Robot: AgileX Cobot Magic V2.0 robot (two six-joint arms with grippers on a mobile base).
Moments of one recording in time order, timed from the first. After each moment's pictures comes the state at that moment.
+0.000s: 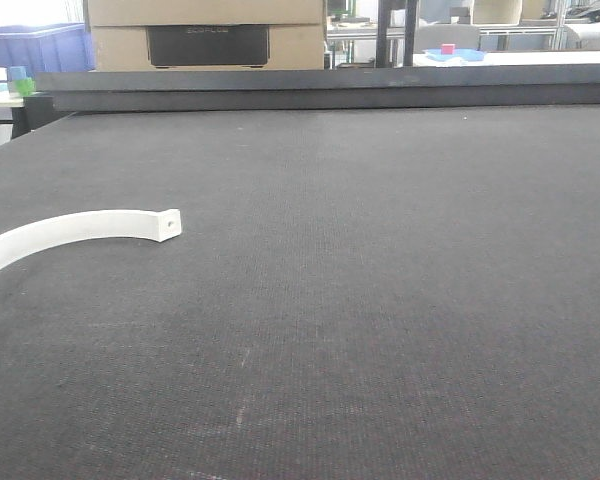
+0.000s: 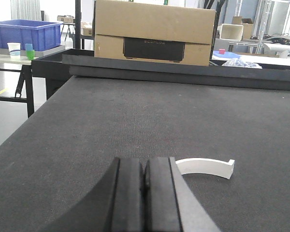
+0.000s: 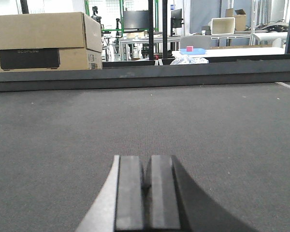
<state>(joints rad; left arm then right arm) -0.05 0.00 0.00 0.03 0.04 -0.08 -0.10 0.00 0.00 -0.01 0.04 0.10</state>
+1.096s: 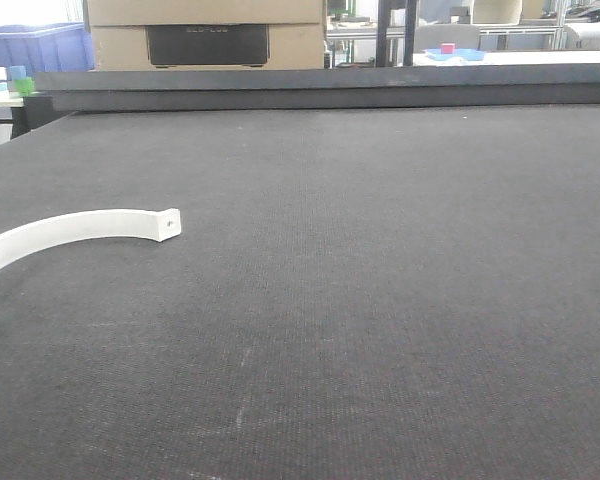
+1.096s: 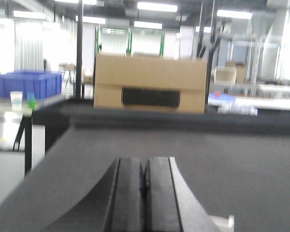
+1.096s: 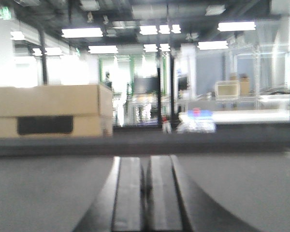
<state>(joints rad) -0.05 0.00 -0.03 0.05 -0.15 -0.08 -0.10 0.00 -0.04 -0.01 -0.23 0.10</state>
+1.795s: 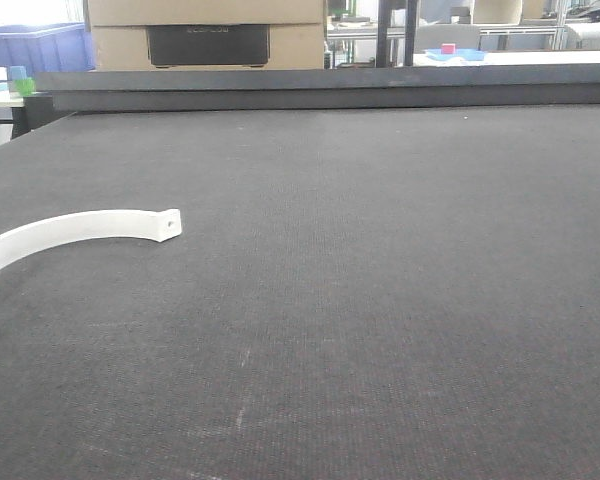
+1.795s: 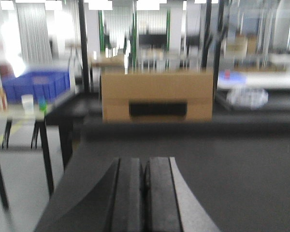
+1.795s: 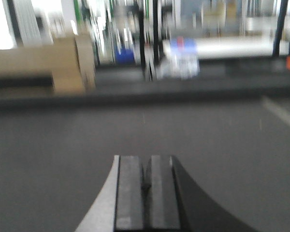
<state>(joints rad) -0.05 0.52 -0.87 0.12 0.41 -0.08 -0.10 0.52 -0.84 -0.01 0.59 0.10</state>
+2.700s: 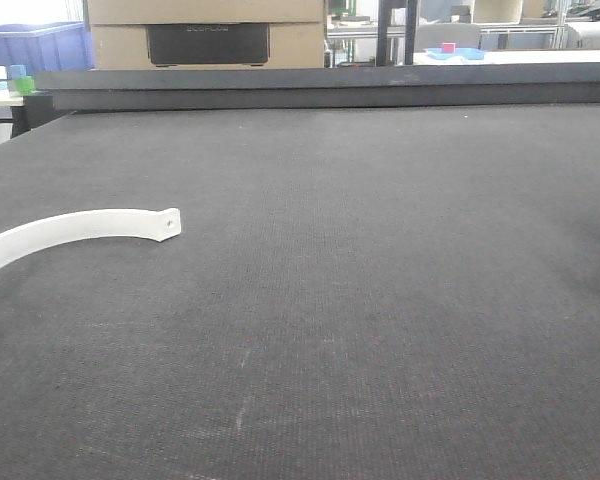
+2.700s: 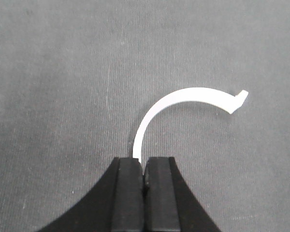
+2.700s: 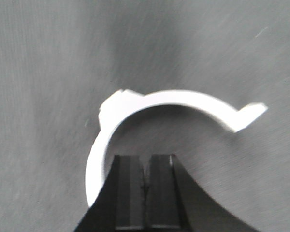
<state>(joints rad) -0.05 1.13 -0.91 -0.06 0.69 -0.08 -0.07 1.41 -0.91 0.08 0.80 0.11</state>
